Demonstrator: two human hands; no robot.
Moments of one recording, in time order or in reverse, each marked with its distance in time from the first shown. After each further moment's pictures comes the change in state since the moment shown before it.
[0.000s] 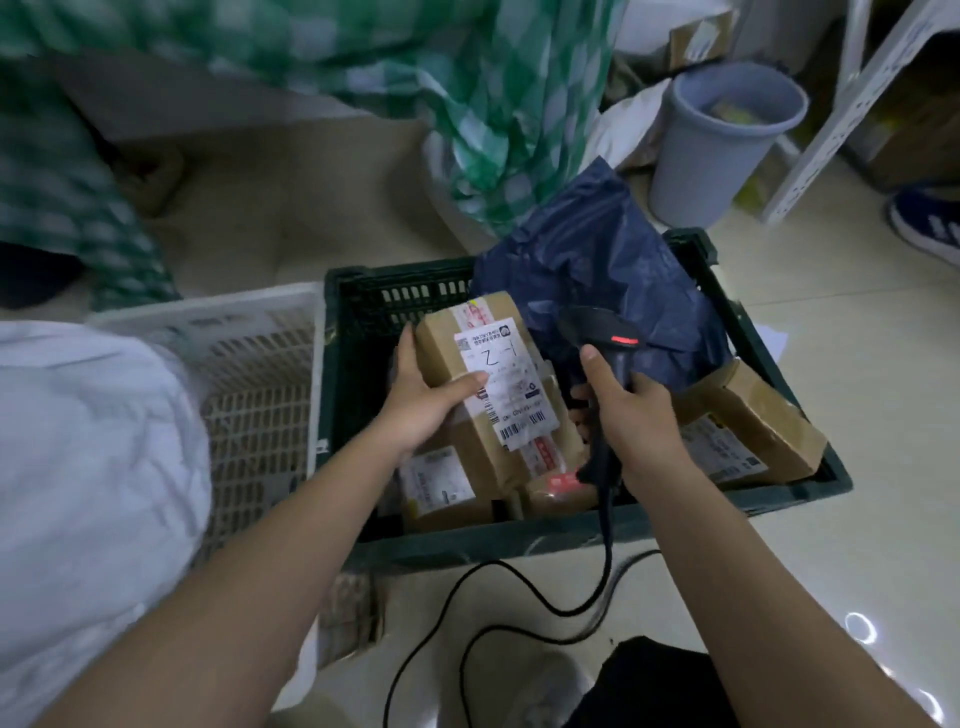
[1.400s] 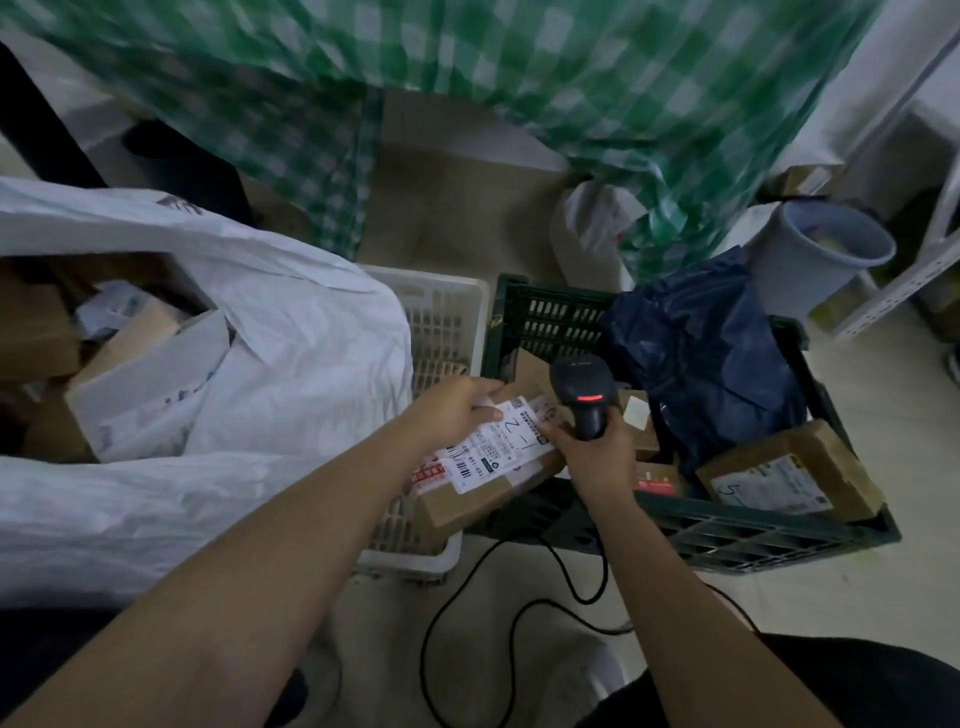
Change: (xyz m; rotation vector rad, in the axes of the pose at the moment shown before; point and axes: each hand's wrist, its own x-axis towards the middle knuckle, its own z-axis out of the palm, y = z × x) left_hand -0.132 -0.012 -0.151 0.774 -0.084 0.261; right_hand -0.117 0.057 0.120 -0.381 -0.077 -0.307
